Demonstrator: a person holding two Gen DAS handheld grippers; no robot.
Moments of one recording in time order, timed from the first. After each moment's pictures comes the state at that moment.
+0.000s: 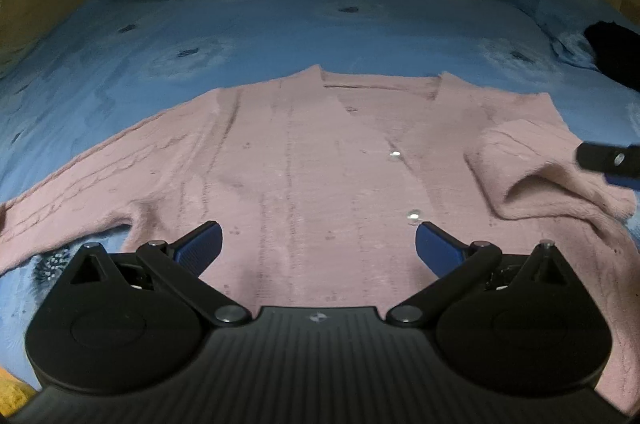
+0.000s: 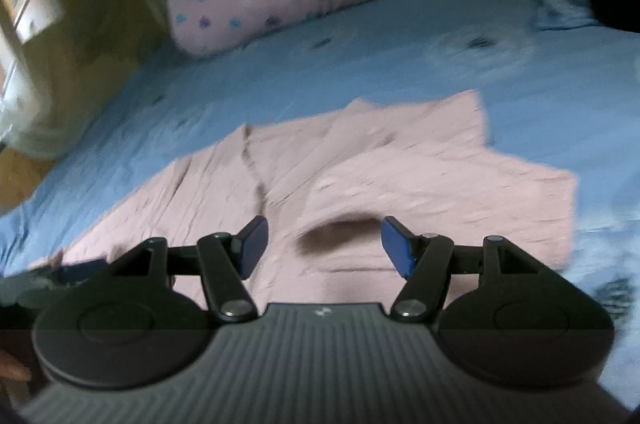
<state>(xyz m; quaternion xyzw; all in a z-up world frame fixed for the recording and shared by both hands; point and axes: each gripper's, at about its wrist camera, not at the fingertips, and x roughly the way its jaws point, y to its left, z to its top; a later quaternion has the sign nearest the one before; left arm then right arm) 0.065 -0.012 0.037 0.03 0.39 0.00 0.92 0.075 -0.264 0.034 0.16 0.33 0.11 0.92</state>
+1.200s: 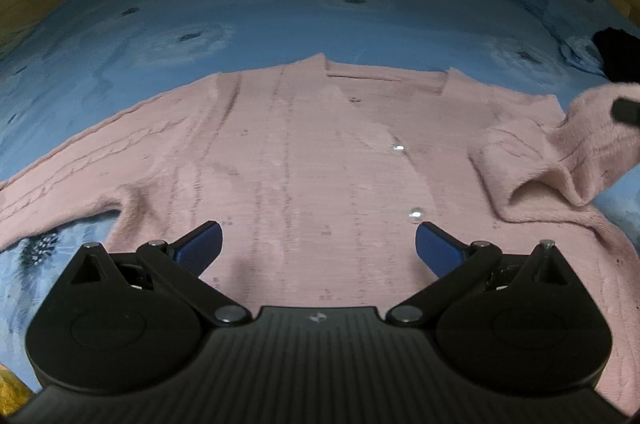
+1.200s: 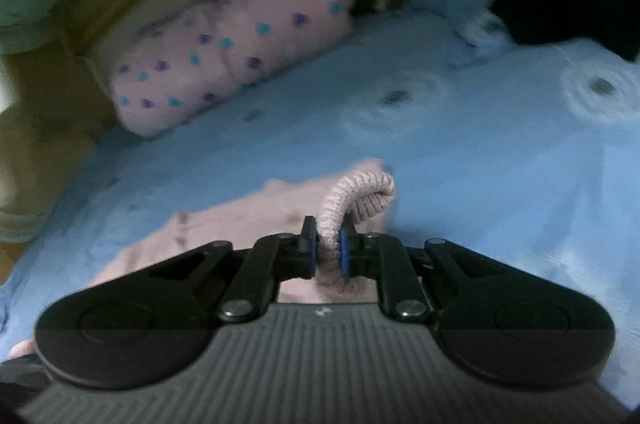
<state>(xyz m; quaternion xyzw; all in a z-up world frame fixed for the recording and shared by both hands) 0.074 0.002 0.028 0.01 0.40 0.01 0.92 0.087 -0.320 0.042 0.21 0.26 0.04 0.94</state>
